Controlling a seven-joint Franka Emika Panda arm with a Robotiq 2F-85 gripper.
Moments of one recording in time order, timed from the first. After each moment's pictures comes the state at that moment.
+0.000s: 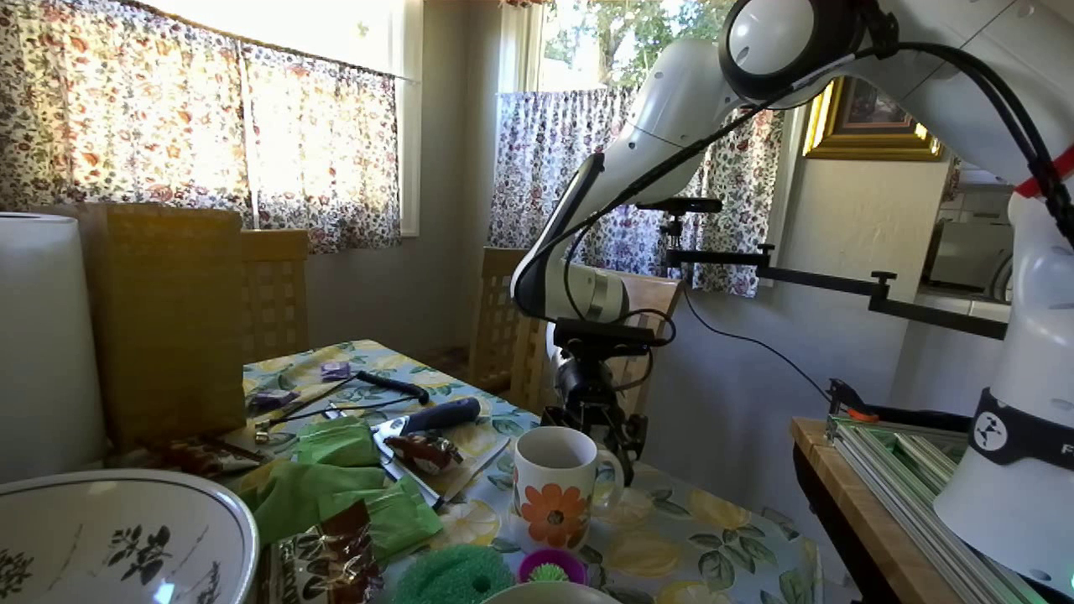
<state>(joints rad) -0.29 0.88 -0.18 -1.88 0.88 1.44 0.13</state>
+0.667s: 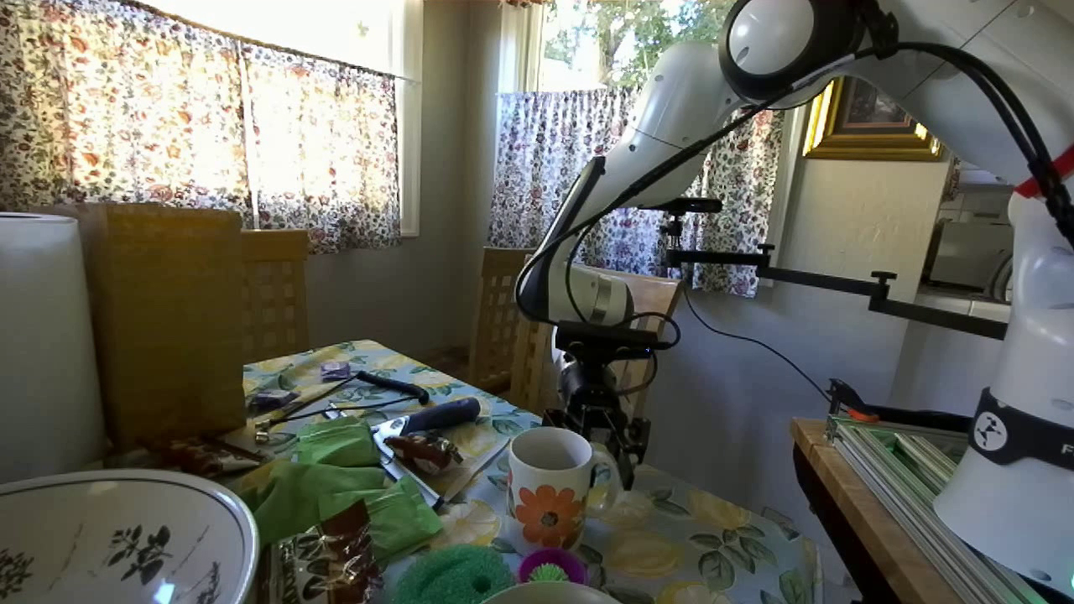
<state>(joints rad) -0.29 0.88 -0.18 -1.90 0.92 1.43 0.13</state>
